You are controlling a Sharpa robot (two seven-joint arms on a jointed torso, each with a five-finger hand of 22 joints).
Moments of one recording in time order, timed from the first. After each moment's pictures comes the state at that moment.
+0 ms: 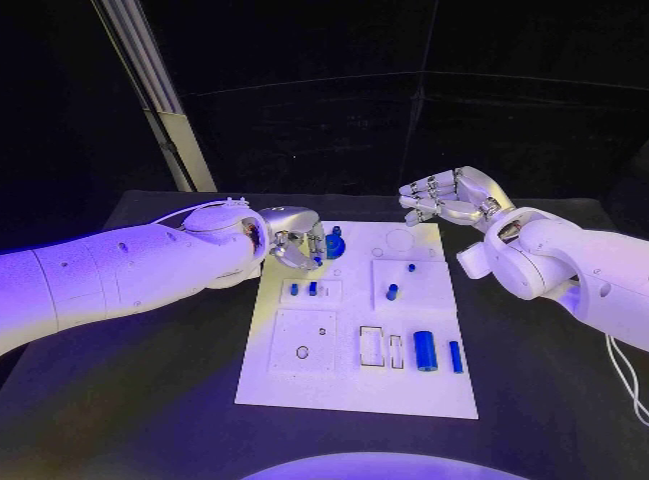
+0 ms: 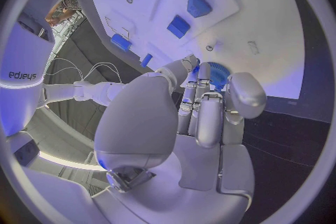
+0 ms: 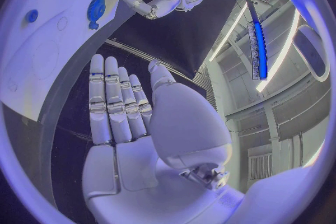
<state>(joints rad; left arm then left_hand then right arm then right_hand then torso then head) 1.31 -0.66 -0.19 1.31 -1.33 -0.14 0.05 1.40 -0.09 0.50 -0.08 0.13 1.08 0.14 0.24 0.07 1.14 0.06 0.33 0.07 1.47 -0.01 1.41 1.21 0.12 1.44 0.08 1.08 1.12 1.11 -0.82 0.10 1.40 -0.61 -0.31 0.27 1.41 0.03 -0.07 0.14 0.29 0.93 0.22 0.07 0.07 1.12 0.16 0.09 0.06 1.27 0.09 0.07 0.15 0.18 1.10 0.19 0.32 0.12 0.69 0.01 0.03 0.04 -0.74</state>
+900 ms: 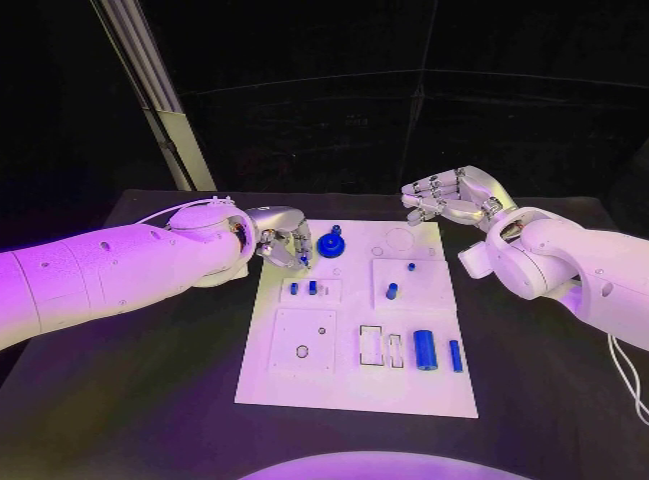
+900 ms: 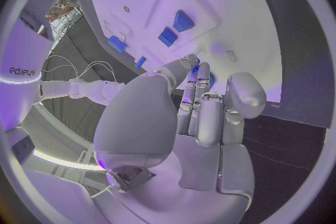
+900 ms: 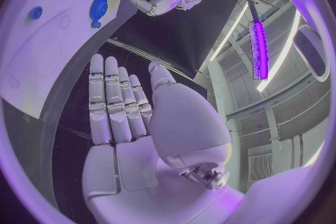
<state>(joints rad) 1.31 -0.69 -0.19 1.31 -1.32 -0.11 0.03 1.39 -0.10 0.50 -0.09 0.13 1.09 0.13 0.24 0.07 1.15 0.06 0.33 0.07 1.47 -0.01 1.41 1.21 0.12 1.44 0.08 1.08 1.12 1.11 -0.82 0.10 1.40 -0.61 -0.31 0.27 1.41 0.04 -0.07 0.14 0.29 0.93 0.23 0.07 0.07 1.12 0.16 0.09 0.06 1.27 0.09 0.07 0.15 0.18 1.11 0.19 0.32 0.12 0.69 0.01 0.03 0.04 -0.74</state>
